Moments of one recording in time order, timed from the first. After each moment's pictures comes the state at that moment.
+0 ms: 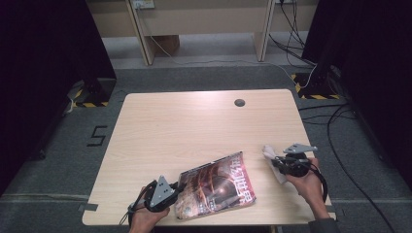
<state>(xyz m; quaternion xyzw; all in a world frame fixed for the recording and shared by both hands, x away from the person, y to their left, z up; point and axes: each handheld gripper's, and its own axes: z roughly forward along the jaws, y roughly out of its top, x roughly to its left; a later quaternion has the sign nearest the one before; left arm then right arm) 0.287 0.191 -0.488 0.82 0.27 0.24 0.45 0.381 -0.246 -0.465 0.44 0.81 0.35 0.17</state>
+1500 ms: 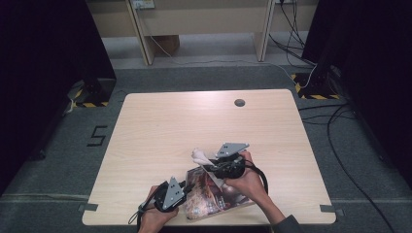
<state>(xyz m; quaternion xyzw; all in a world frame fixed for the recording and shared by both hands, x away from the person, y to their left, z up) 0.289 0.166 -0.495 0.83 0.23 0.28 0.43 0.370 -0.066 -0.430 0.25 0.86 0.44 0.08</state>
